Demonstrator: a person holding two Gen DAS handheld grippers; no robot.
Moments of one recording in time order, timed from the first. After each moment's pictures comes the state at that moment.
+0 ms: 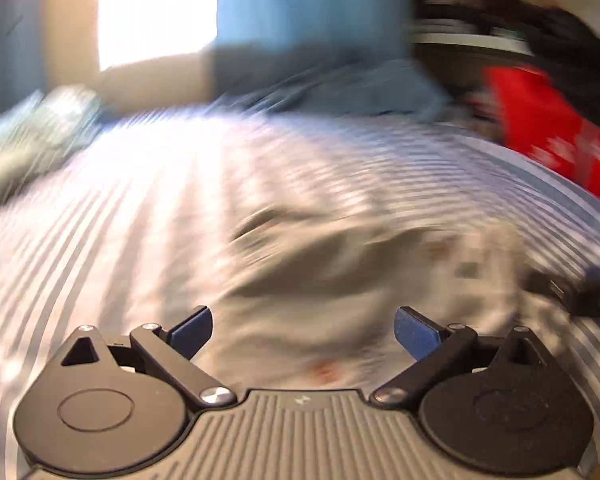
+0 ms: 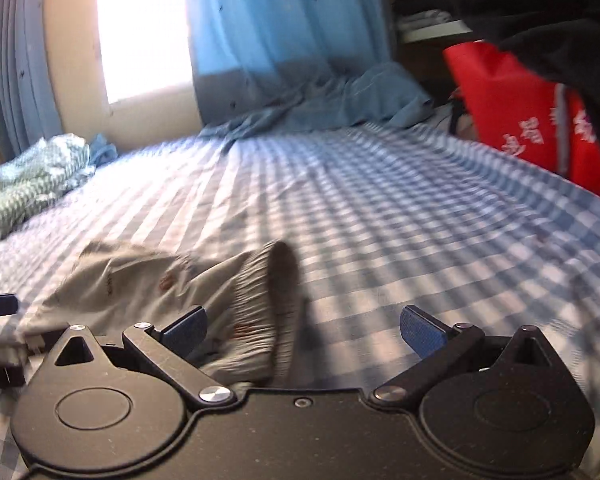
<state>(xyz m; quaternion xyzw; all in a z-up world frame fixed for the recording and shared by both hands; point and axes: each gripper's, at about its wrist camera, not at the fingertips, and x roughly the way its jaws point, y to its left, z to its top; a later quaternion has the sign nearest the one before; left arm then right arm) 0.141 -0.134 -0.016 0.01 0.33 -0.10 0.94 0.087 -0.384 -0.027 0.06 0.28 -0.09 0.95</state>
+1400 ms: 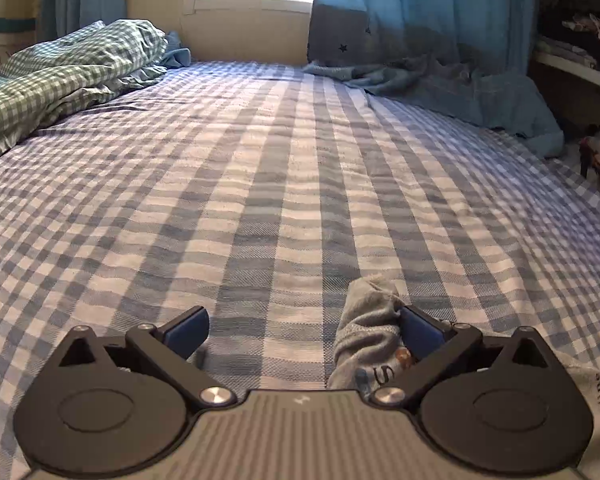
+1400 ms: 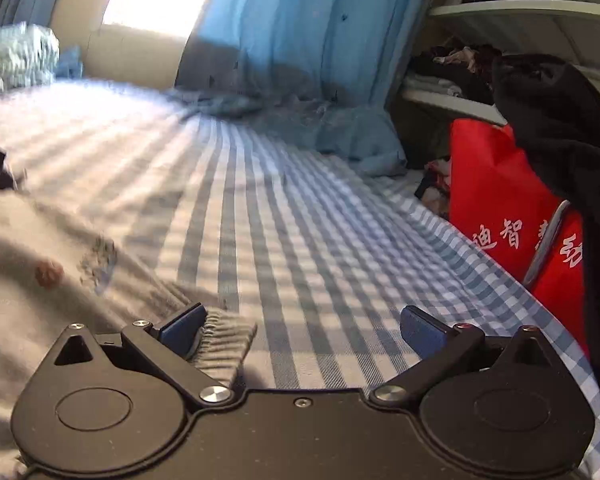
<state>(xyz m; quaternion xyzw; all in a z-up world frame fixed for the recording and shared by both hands) 0.286 -0.100 -0.041 -0.07 0.35 0.00 0.94 0.136 -0.380 -0.046 -0.13 0.21 -0.17 0.95</state>
